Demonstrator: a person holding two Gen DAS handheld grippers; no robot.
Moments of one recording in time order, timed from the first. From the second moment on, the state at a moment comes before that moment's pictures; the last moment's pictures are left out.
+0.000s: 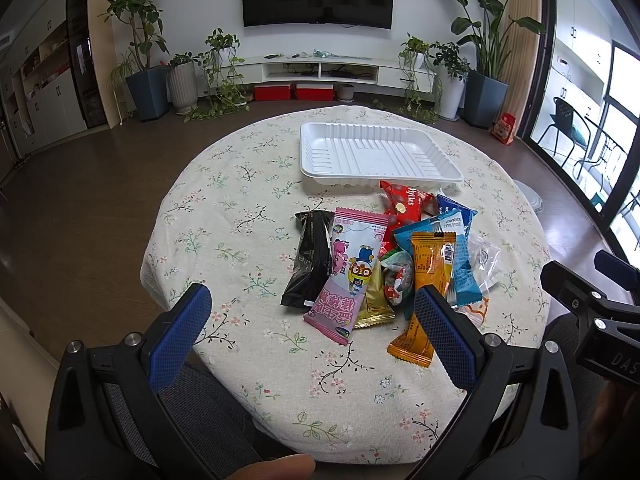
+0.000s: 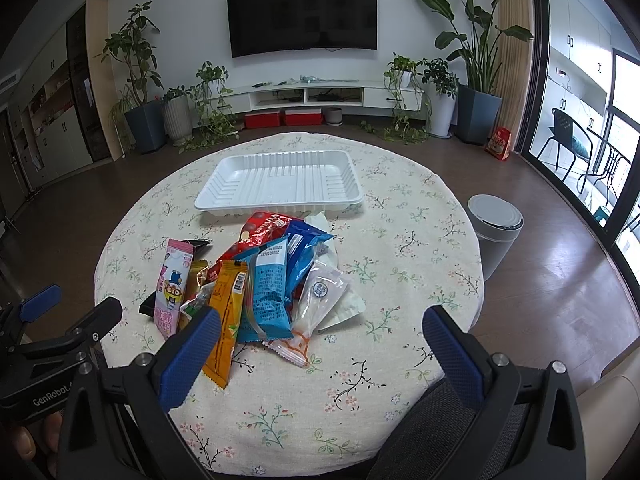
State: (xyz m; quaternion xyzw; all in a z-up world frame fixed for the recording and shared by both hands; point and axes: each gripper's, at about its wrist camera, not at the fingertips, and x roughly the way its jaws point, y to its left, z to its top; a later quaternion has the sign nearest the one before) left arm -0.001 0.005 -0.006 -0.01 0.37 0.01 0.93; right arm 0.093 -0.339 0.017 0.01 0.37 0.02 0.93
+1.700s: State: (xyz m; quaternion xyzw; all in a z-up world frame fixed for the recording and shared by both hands) left arm 0.050 0.064 -0.064 -0.11 0.47 -0.07 0.88; right arm 0.126 -0.384 -0.017 0.11 0.38 0.08 0.91
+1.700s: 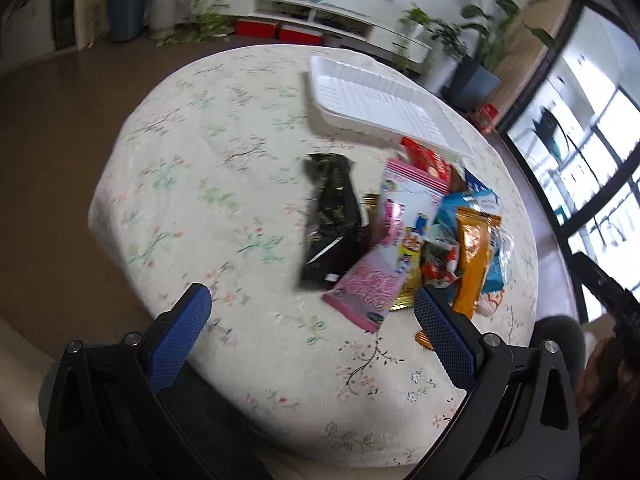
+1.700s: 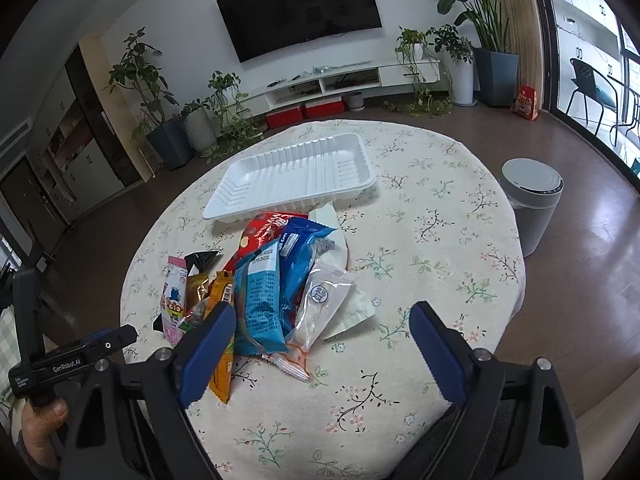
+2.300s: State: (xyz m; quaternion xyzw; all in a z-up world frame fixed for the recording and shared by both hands) left arm 0.094 0.006 -0.078 -0.02 0.46 -0.19 0.87; right arm 0.147 -0.388 -0.047 0.10 0.42 0.09 0.90
